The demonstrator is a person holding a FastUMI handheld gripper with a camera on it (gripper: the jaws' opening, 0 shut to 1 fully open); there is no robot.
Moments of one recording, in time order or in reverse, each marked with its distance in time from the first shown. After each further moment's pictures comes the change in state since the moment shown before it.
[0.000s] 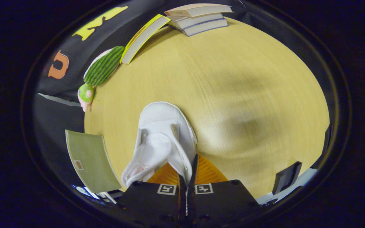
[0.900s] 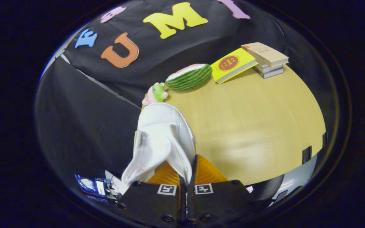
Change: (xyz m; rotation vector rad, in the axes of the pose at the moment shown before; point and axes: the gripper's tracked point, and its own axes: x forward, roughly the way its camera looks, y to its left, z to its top) arm -0.152 0.312 -0.075 -0.245 -0.204 0.200
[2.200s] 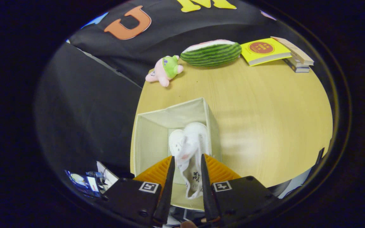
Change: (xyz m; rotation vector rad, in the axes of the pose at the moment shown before) arm 0.125 0.070 -0.039 -0.079 0.129 -0.033
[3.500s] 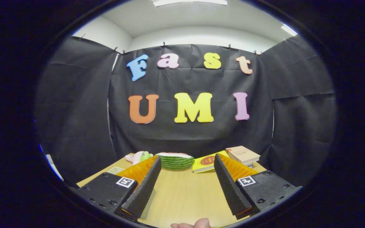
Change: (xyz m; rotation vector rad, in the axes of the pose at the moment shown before) arm -0.250 -0.110 0.017 -0.361 -1.125 -0.219
